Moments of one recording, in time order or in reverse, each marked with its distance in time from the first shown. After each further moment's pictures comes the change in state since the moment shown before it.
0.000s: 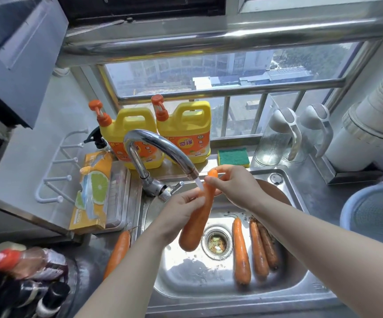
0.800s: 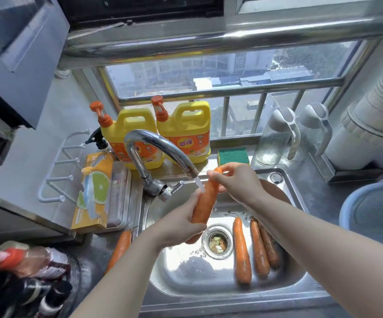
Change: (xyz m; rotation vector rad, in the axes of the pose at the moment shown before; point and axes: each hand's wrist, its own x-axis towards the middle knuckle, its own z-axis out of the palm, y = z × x) left_hand -0.012 -0.002 -0.011 0.570 -0.172 -0.067; right_hand 0.005 0.008 0.000 0.023 0.126 0.095
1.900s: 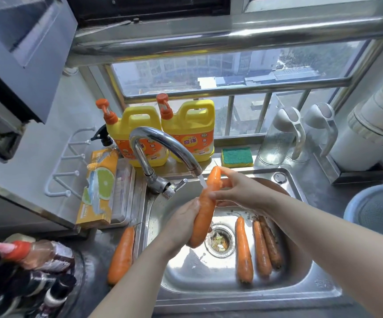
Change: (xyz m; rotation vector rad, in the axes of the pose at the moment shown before) left_hand 0.002 -0.017 0.030 -0.582 0.273 -0.056; right_hand -0.010 0.004 -0.008 0.323 -0.526 0.057
